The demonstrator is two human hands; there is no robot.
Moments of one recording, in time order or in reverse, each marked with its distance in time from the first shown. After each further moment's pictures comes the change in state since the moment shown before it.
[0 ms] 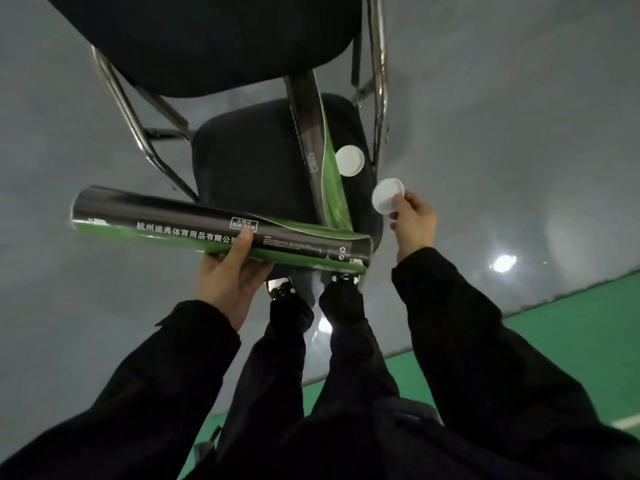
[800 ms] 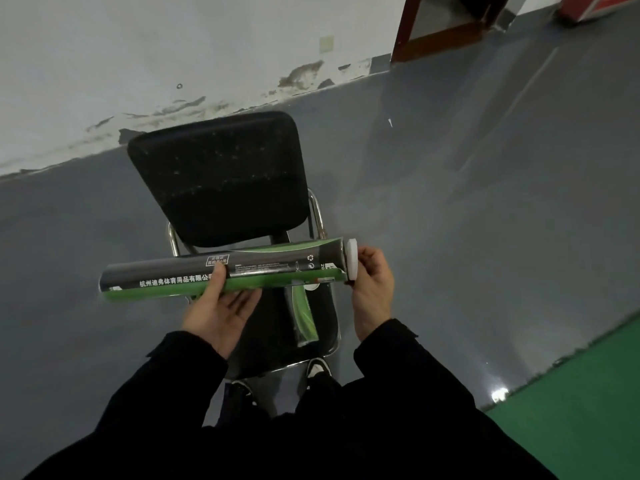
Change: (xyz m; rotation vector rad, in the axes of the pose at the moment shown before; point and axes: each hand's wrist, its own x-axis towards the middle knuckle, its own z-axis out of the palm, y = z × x) left_hand -0.165 0.116 0.047 -0.291 -0.259 0.087; right_hand -0.222 -0.176 -0.082 0.397 -0.202 -0.455
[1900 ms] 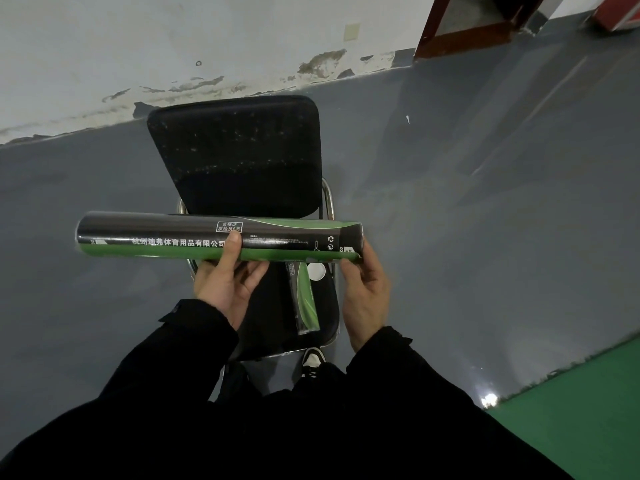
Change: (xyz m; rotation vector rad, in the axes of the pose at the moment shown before) left_hand 0.001 0.003 0.011 -0.015 0.010 0.191; right_hand -0.031 0.001 0.016 -0.132 -0.134 -0.163
